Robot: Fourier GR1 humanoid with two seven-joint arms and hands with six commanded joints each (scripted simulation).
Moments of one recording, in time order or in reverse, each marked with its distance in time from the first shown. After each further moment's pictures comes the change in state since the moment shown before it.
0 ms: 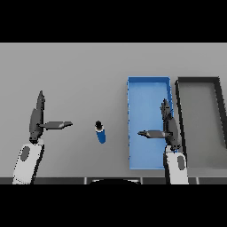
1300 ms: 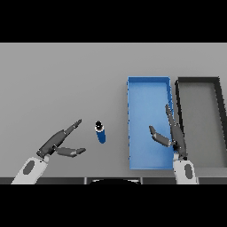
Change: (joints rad) left arm 0.140 0.176 -0.287 -0.193 -0.084 -0.449 -0.078; right arm 0.122 -0.153 0.080 -0.139 0.172 0.041 -0.096
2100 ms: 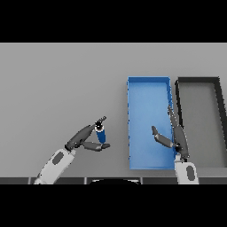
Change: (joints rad) left arm -0.190 -0.300 -0.114 0.265 -0.156 0.079 0.000; right arm 0.023 -0.009 -0.012 -0.030 -0.019 0.011 -0.002
